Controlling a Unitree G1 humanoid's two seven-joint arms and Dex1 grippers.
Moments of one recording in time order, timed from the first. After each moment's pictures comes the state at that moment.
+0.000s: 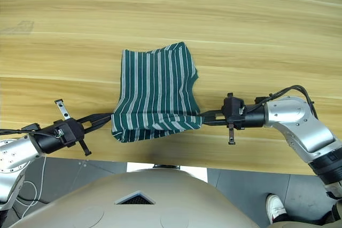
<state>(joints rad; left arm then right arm) 0.64 0.88 0.05 -0.58 -0.27 -0.15 -0.78 0.03 -1.15 0.44 -0.32 0.82 -0.05 1.05</state>
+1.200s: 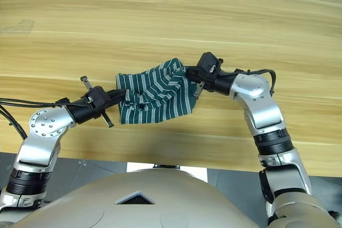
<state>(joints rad) 0.19 0.58 -0.14 -0.24 -0.05 0.09 -0.71 -0.17 -0.53 0.29 0.02 0.24 0.20 0.78</state>
